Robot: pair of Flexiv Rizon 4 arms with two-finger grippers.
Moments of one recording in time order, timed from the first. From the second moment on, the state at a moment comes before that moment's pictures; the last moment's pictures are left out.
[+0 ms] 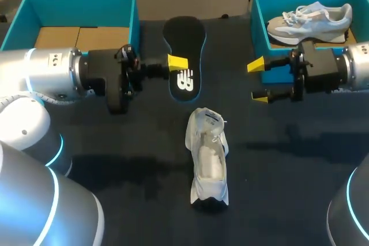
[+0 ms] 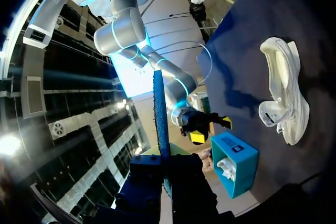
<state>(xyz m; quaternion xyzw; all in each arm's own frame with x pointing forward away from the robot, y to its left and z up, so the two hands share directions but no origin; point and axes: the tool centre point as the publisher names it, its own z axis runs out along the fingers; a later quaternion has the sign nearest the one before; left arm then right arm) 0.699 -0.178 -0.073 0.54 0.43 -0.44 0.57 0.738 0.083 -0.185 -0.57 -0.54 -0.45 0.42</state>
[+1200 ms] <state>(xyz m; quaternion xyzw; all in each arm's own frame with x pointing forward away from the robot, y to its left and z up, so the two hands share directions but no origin) 0.713 -0.198 -0.152 0.57 0.41 -0.41 0.58 0.752 0.118 -0.167 -0.55 -0.54 -0.46 0.44</state>
